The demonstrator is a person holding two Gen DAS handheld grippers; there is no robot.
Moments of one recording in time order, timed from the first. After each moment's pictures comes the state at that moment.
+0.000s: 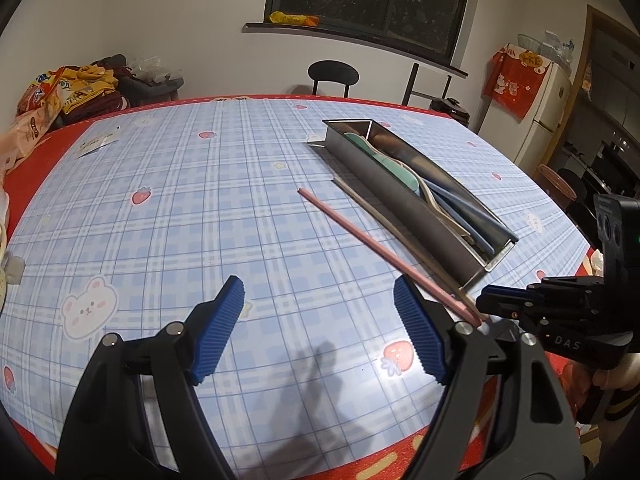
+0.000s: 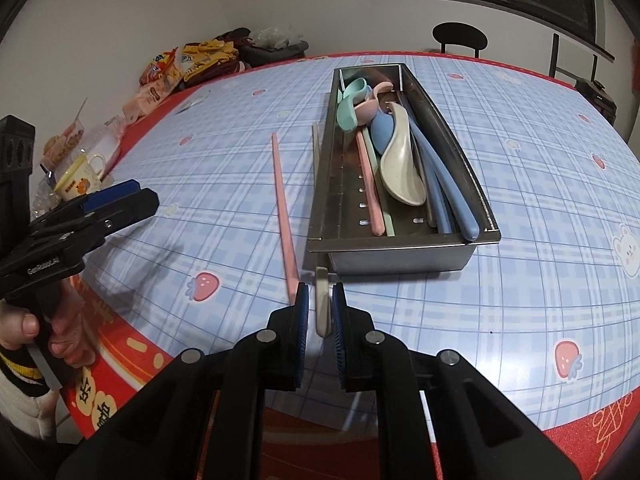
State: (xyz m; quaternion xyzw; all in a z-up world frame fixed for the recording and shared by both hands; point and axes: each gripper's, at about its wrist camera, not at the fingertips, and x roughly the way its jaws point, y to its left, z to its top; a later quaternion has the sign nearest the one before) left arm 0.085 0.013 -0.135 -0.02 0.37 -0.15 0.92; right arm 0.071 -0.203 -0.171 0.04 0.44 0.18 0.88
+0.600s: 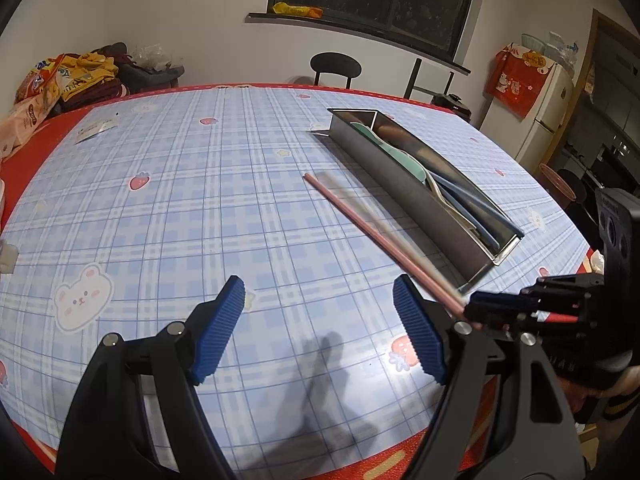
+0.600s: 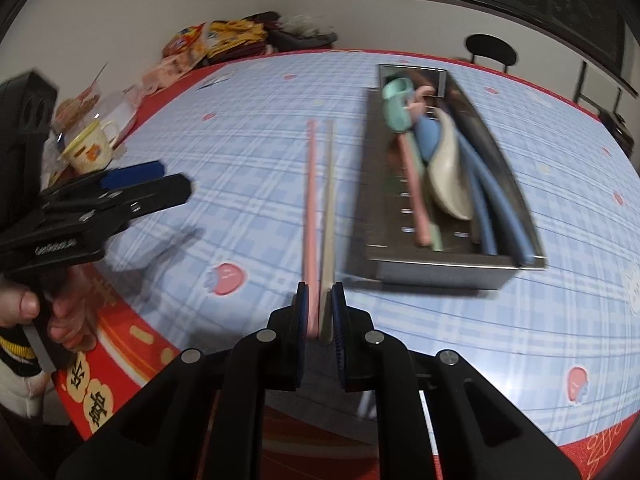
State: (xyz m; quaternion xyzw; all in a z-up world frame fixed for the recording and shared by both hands) left arm 0.088 0.020 -0.145 -0.03 0.38 -0.16 0.91; right arm 0.072 -0.168 -0.170 -0.02 0.44 0.22 0.87
